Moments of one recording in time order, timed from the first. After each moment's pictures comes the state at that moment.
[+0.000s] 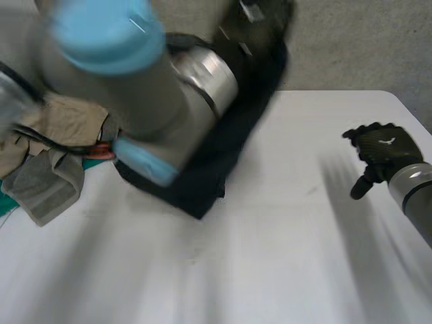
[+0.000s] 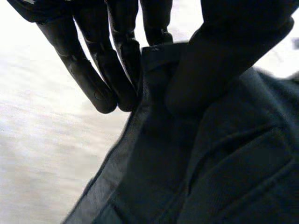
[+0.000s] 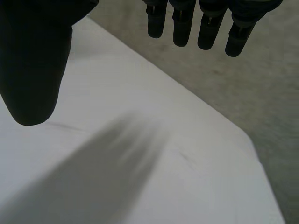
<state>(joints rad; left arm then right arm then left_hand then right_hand) 3.94 -2.32 -0.57 3.16 -1.39 3.35 1.74 -1.32 1.67 -0.09 1.50 2.77 1.08 1.10 1.09 1.11 0.92 0.23 0.21 0.21 0.21 0.05</state>
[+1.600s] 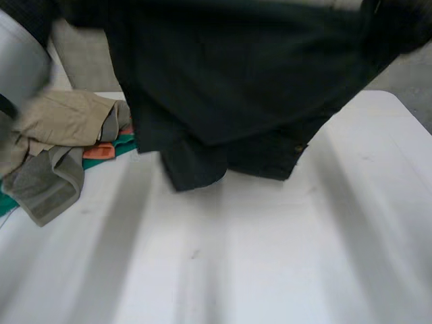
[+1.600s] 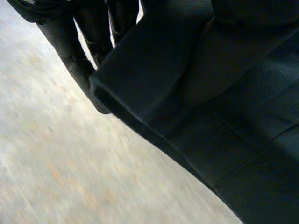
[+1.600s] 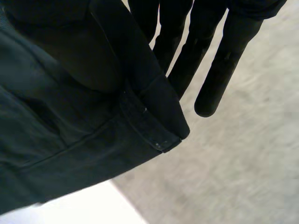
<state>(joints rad) 4.13 -1.49 -1.25 3.17 -1.63 3.51 1.75 -1.51 1.05 0.34 1.24 2.80 1.14 1.20 1.19 1.19 1.01 1.10 1.17 1.18 1.20 1.01</state>
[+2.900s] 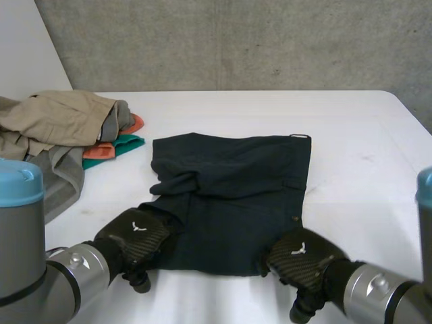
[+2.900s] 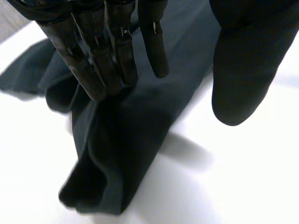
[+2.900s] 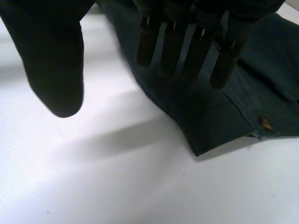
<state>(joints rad) 4.24 -1.70 -1.85 2.89 -1.41 3.59 2.08 -1.49 1.87 0.34 1.27 2.62 0.60 0.62 0.62 0.61 0.44 0.56 0.56 0.56 0.56 0.37</state>
